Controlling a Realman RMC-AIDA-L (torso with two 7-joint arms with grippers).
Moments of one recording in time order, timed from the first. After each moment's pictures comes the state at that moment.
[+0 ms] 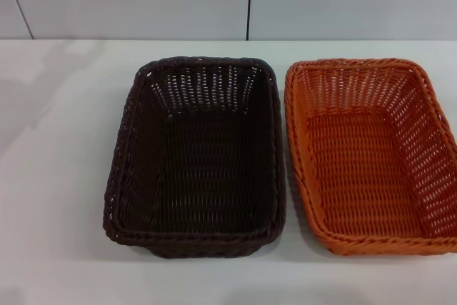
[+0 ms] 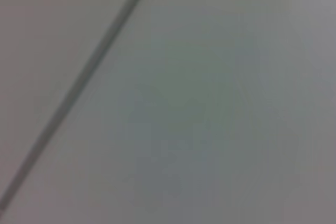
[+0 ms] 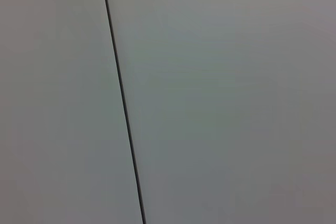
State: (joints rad) left arm -0.58 -1.85 -2.18 -0.67 1.27 -0.78 1.27; right arm 0.64 2.06 -0.19 -0.17 -0.73 -1.16 0.32
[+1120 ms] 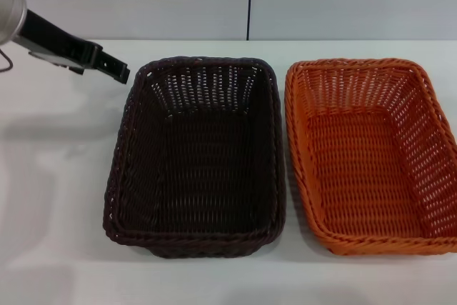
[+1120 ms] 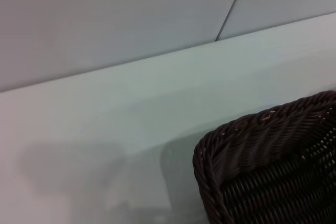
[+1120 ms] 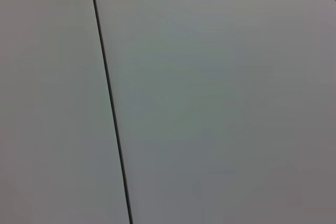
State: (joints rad) left arm -0.78 -1.94 -2.14 -1.25 2.61 -1.56 0.40; right arm 0.64 2.05 -0.19 -0.17 -0.71 -1.13 0.32
